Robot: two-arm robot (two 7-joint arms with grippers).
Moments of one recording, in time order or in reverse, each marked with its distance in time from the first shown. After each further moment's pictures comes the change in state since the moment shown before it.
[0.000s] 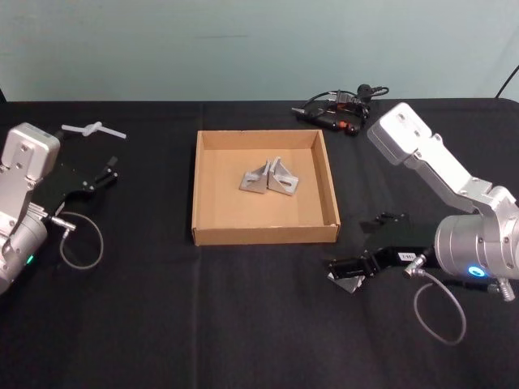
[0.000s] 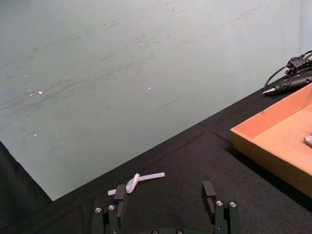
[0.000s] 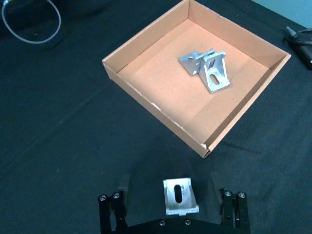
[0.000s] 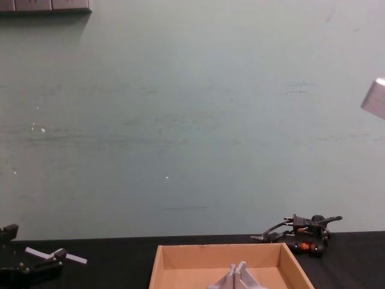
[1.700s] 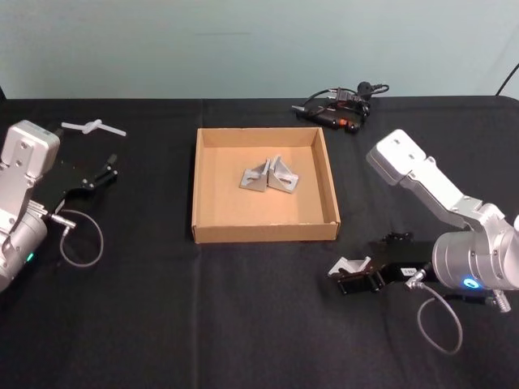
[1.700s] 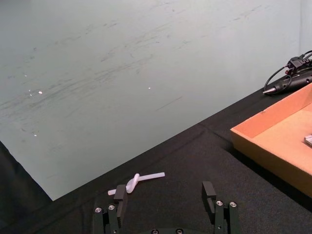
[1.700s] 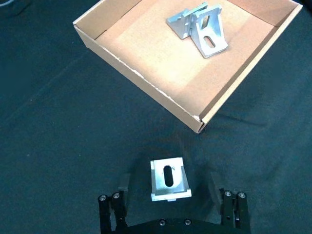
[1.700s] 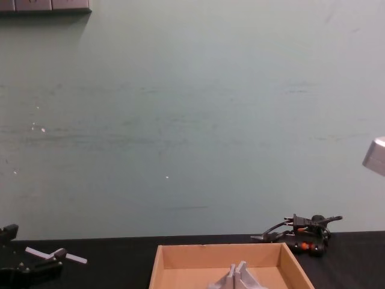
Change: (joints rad) left arm 0.000 0.000 0.000 0.000 0.000 0.000 0.000; right arm -0.001 0.004 -0.033 0.094 -0.007 -0.011 -0.020
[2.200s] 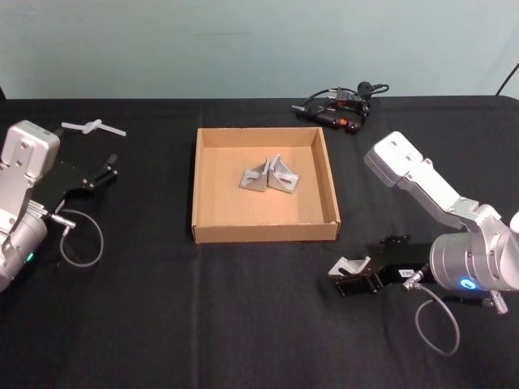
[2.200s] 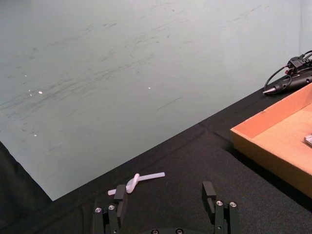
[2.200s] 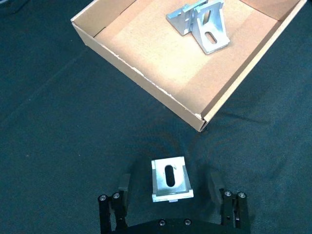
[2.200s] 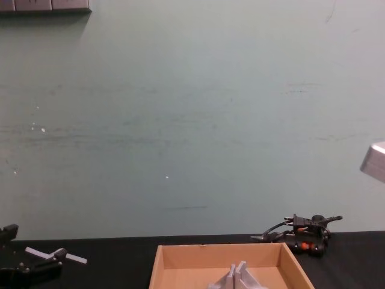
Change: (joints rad) left arm 0.000 0.000 0.000 0.000 0.000 0.000 0.000; right arm 0.003 -0.012 -0.002 0.012 -0.007 0.009 0.005
